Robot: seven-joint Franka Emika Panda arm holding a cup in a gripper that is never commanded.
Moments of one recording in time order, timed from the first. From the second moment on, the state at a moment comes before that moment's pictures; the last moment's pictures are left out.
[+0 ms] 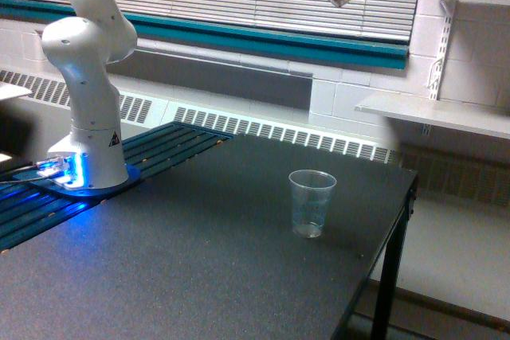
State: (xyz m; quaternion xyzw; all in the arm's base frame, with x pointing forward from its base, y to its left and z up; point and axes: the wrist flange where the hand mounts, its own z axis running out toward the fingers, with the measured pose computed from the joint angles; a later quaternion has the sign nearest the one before) arm 0.547 -0.101 0.610 -0.85 0.39 -0.34 0.11
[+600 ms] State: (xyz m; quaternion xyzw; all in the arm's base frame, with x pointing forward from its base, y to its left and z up) arm 0.543 -0.081 0.615 -0.86 0.37 -0.34 0.11
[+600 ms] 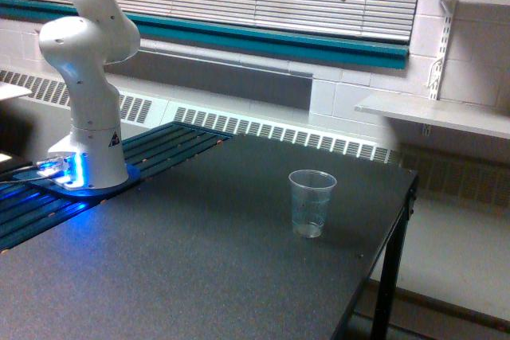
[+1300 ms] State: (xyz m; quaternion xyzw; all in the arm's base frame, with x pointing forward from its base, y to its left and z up) arm 0.512 -0.031 0.540 -0.90 0.32 -0.28 0.13
